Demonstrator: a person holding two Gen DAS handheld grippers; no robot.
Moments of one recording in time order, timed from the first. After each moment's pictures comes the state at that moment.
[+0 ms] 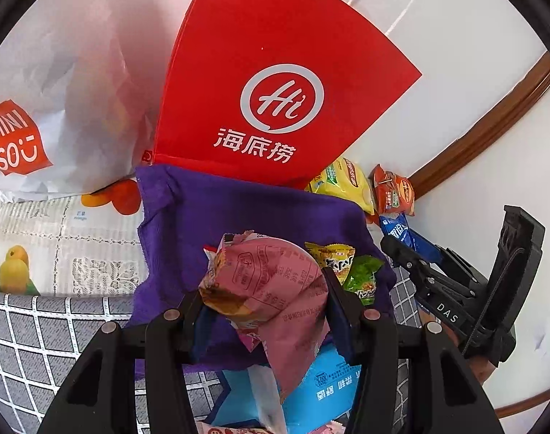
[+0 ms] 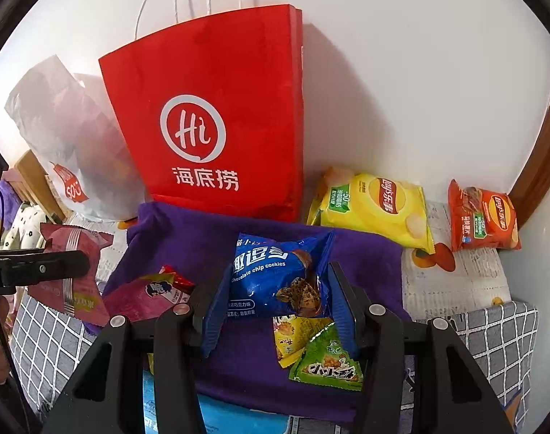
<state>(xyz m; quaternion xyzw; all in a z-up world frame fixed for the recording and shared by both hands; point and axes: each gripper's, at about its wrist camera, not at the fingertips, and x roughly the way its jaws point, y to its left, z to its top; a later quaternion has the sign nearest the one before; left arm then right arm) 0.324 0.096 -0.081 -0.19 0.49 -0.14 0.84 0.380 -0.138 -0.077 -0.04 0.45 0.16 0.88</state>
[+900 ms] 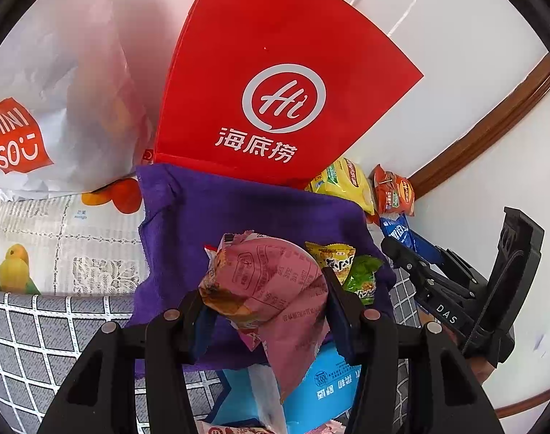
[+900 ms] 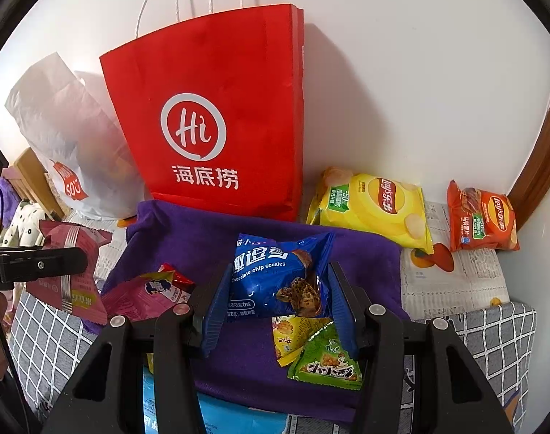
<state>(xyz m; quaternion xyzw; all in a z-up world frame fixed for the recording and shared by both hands) 0.324 0.095 -0.081 -0.20 0.49 -0.14 0.84 0.378 -0.137 -0.077 -0.04 0.45 0.16 0.88</state>
